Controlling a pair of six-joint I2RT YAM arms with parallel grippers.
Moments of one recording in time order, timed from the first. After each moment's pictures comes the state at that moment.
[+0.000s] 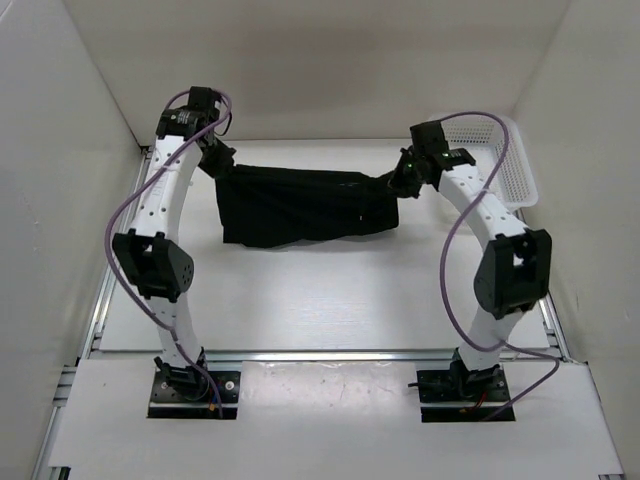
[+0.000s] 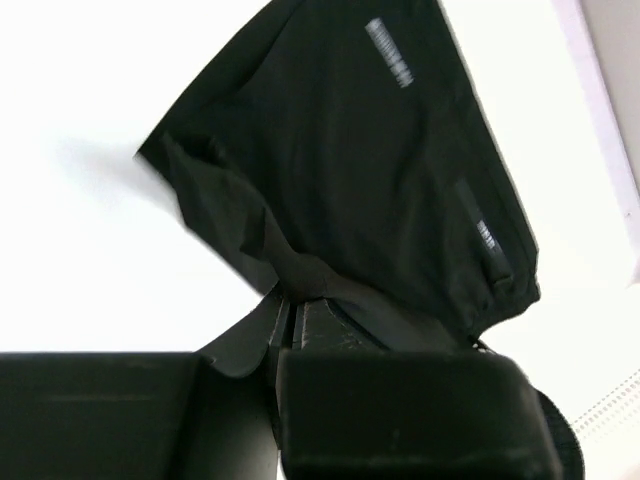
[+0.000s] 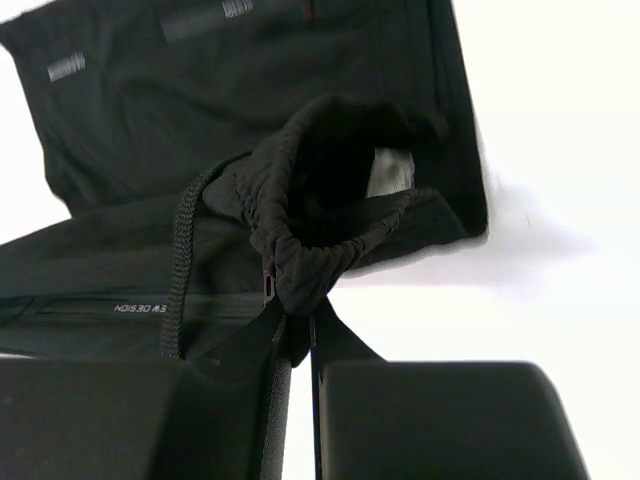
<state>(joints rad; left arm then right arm) -0.16 1.91 2.13 -1.29 -0.21 -1.03 0.28 1.75 1.57 -0.72 -0.14 0.65</state>
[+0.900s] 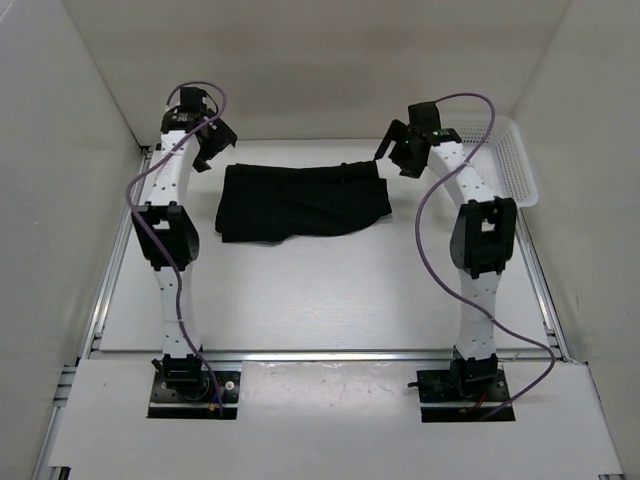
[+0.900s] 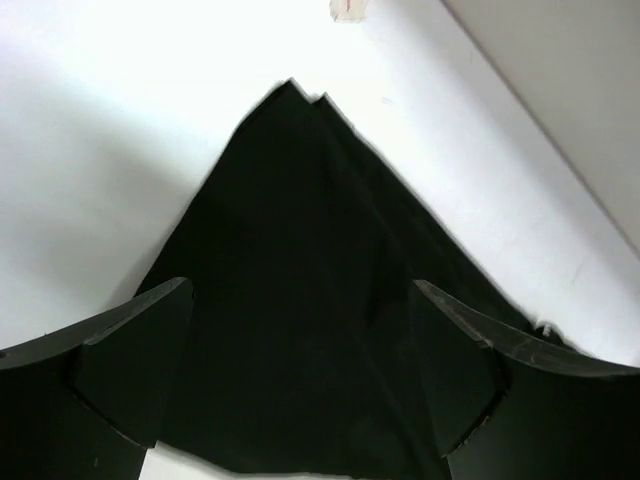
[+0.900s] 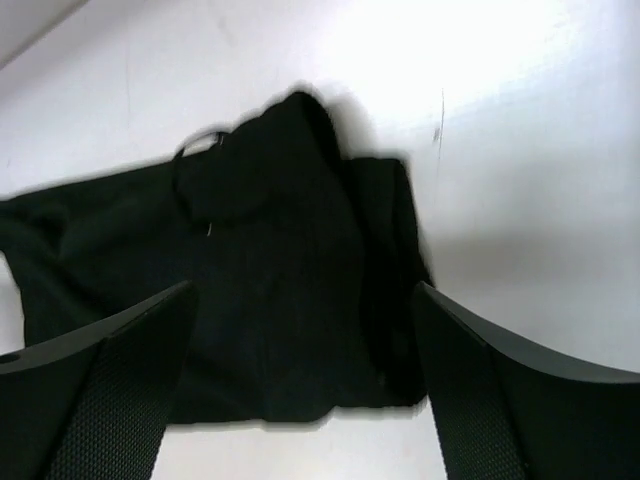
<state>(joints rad) -0.02 2.37 2.45 -0.97 -0.09 -0.74 0.22 2.24 2.10 -0.69 -0.08 0.62</state>
